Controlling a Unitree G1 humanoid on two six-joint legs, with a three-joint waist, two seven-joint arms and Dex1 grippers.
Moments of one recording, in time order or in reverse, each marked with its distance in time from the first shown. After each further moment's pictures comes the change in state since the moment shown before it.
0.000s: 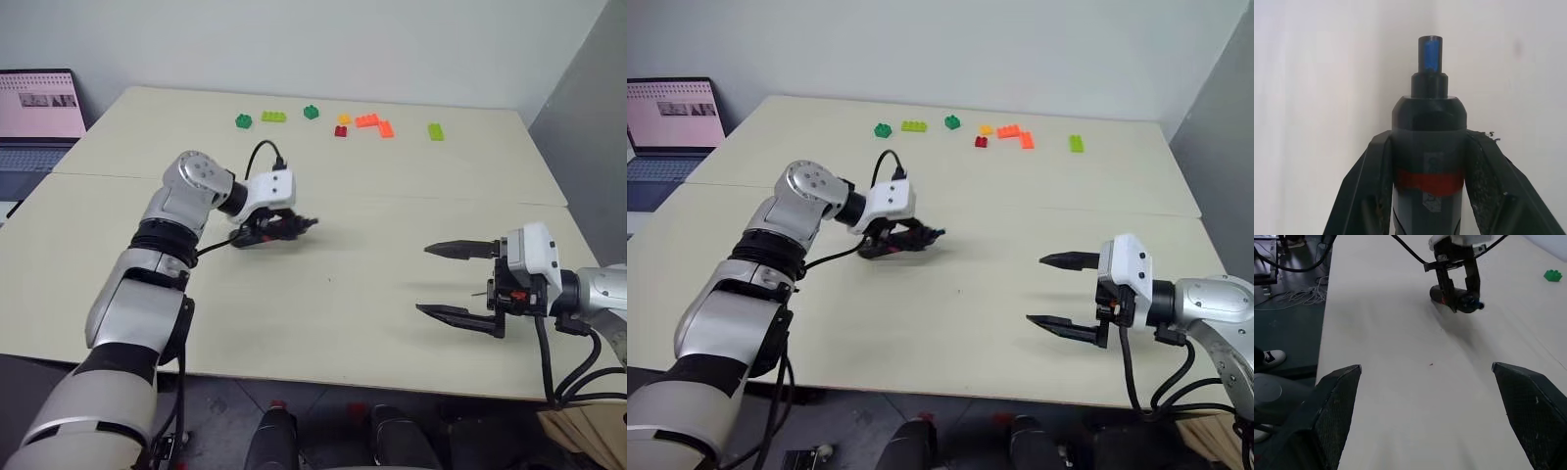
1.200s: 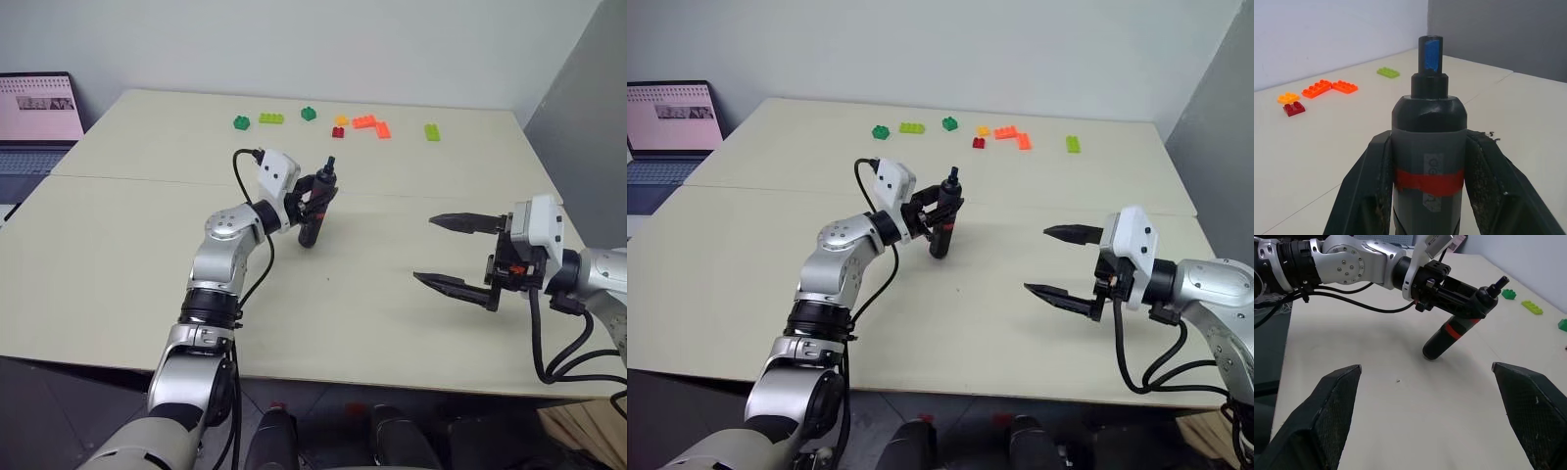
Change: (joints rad) left arm 0.376 -0.256 0.276 -0.472 -0.301 0.218 0.637; right arm -0.099 0.026 0.004 0.043 -0.014 0.002 -0.080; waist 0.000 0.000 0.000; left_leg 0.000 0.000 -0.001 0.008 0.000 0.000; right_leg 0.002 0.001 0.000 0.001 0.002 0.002
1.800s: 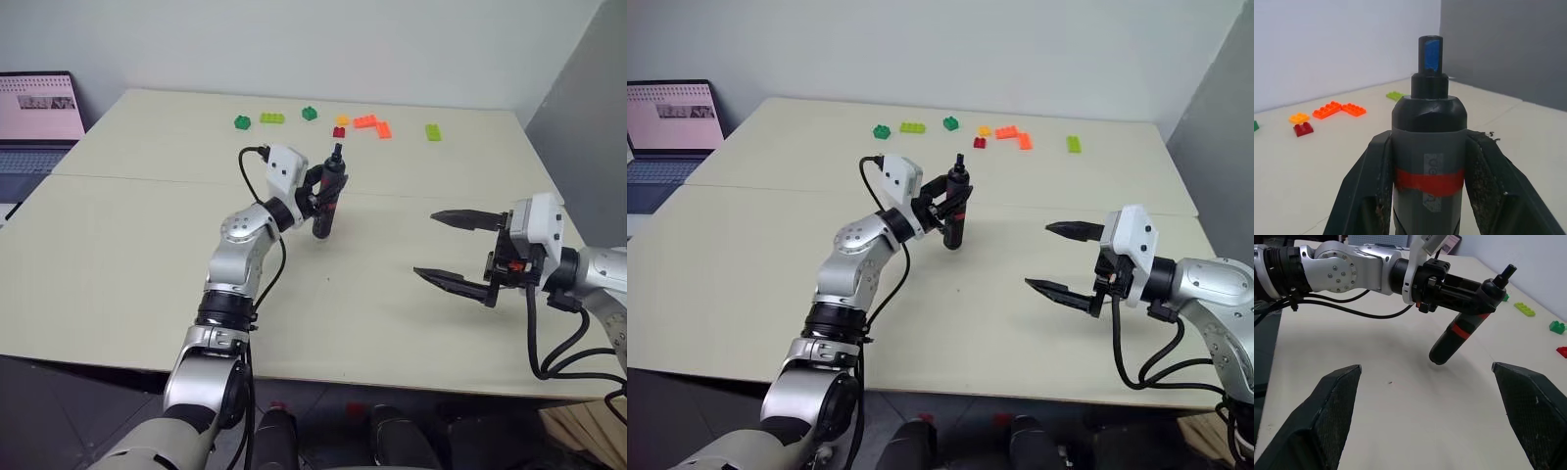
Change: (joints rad) left arm 0.021 -0.103 -0.005 -0.023 -0.033 -0.081 0.113; right arm -0.005 0.024 0.003 0.010 -0.036 -0.019 -0.009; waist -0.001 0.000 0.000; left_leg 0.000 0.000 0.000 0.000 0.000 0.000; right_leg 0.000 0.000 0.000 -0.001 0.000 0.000
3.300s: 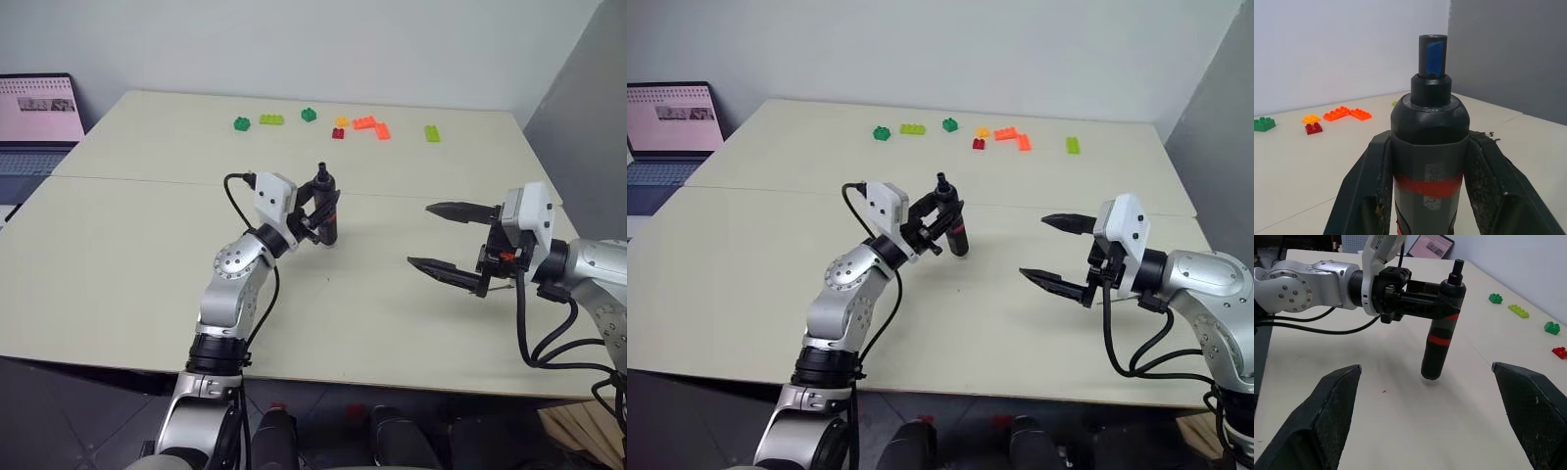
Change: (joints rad) left arm 0.219 0.008 -0.040 -0.286 -0.054 0.017 0.095; right arm -0.061 0.029 0.030 0.027 0.007 0.041 -0.027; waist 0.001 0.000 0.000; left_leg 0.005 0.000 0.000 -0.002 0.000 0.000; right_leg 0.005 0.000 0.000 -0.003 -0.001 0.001
